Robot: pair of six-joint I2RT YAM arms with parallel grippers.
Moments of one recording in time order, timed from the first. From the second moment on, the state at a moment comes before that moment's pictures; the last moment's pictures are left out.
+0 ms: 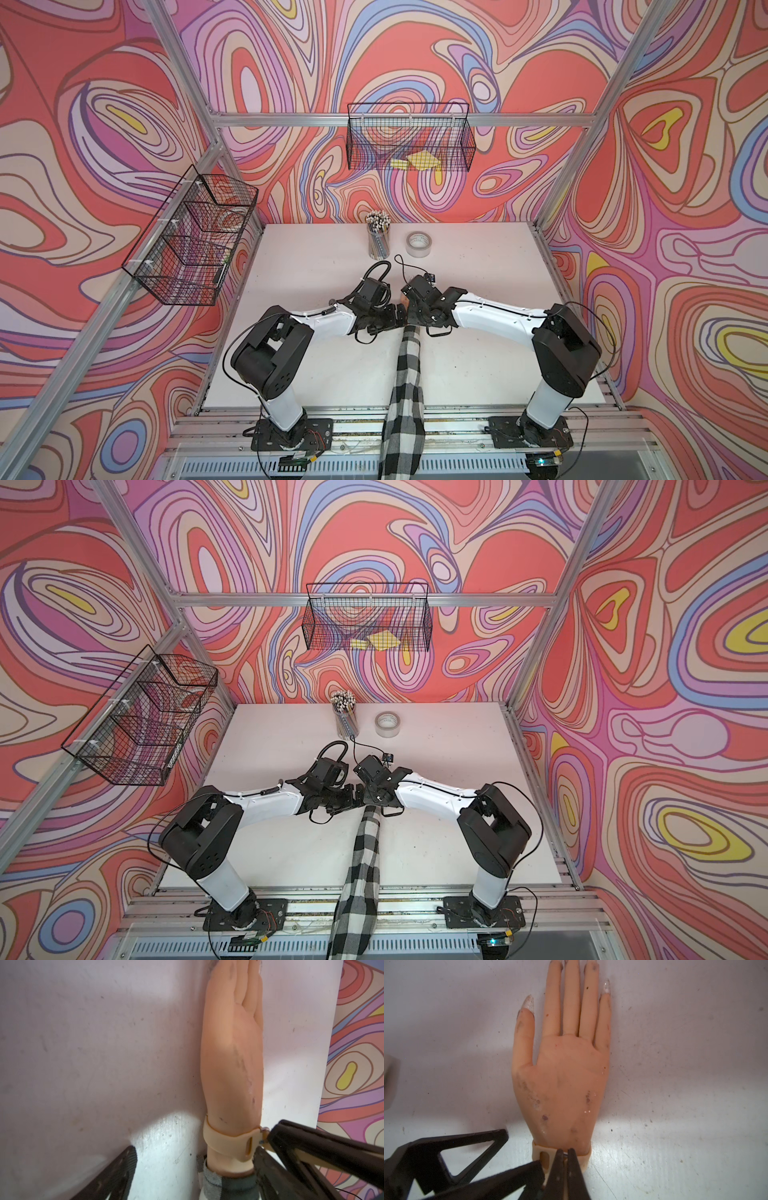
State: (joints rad) left arm -0.60 1.71 0.88 -0.11 0.34 -0.79; right arm 0.79 1.75 1.19 -0.57 0.20 0.87
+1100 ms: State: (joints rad) left arm -0.67 1.77 1.05 -0.34 0.18 -0.71; right arm 0.70 1.67 0.99 -0.44 0.10 0.92
